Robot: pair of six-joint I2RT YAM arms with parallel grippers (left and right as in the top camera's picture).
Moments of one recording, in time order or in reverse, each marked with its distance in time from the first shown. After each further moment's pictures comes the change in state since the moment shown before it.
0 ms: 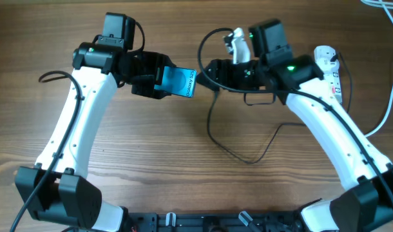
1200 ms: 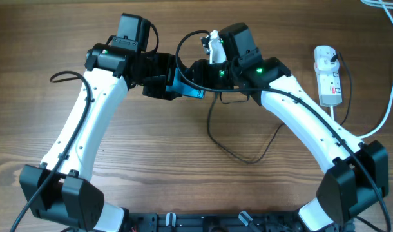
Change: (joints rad) left arm -0.071 0.000 0.000 0.034 -0.014 -0.110; right arm 0.100 0.109 0.000 0.185 0.068 0.154
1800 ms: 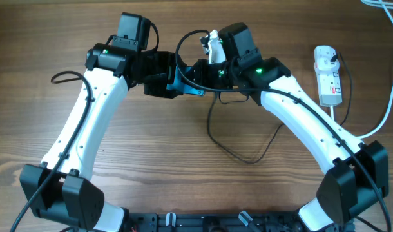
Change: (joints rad) left arm 0.000 0.002 0.000 0.022 0.005 -0.033; right arm 0.002 0.000 0.002 0.006 -0.016 0.026
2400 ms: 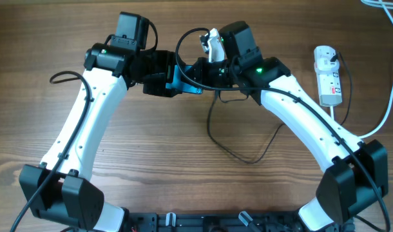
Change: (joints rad) left arm 0.005 0.000 0.000 0.007 -0.002 0.000; right arm -0.003 0.005 -0.003 0.043 -0.041 0.011
